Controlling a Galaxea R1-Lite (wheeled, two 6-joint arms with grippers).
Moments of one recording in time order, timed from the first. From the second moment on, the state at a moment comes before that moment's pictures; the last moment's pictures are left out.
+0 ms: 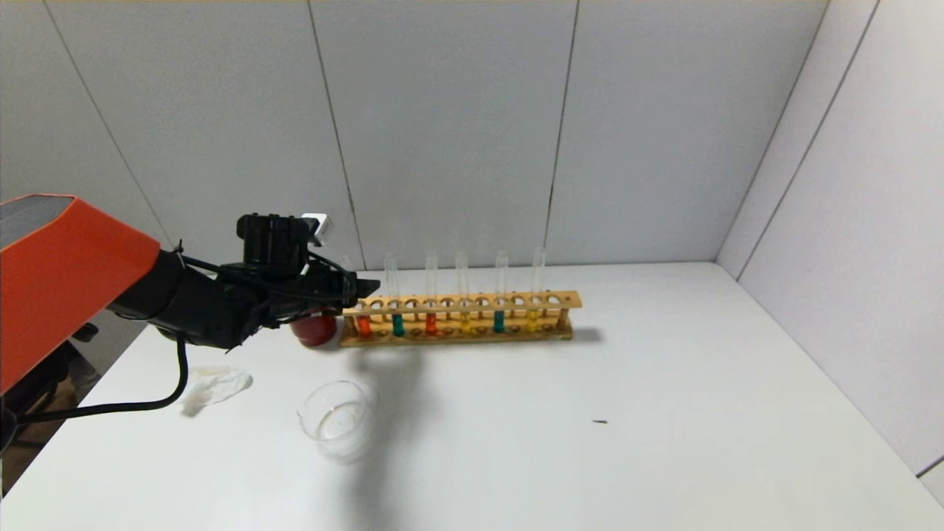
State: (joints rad) left arm -0.18 2.11 -1.13 -0.57 -0.11 -0.06; right arm 0.00 0.00 0.00 0.00 0.00 0.00
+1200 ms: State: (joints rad) left arm -0.19 2.06 -1.16 -0.56 -0.11 -0.06; right arm 0.00 0.00 0.00 0.00 0.00 0.00
